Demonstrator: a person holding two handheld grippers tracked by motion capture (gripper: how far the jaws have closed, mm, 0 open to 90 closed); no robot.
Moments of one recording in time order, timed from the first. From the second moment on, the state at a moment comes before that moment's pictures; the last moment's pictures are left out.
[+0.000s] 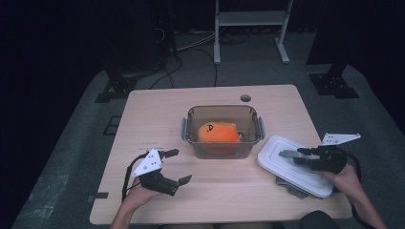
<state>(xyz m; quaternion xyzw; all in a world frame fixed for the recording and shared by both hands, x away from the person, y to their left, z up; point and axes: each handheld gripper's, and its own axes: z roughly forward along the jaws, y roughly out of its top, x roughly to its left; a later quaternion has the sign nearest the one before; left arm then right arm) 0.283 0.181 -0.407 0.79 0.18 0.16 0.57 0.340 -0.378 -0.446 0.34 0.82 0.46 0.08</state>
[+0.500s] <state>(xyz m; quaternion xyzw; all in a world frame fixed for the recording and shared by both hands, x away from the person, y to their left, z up) 0.282 0.181 -0.406 0.79 0.18 0.16 0.57 0.340 -0.377 -0.448 0.33 0.82 0.47 0.08</state>
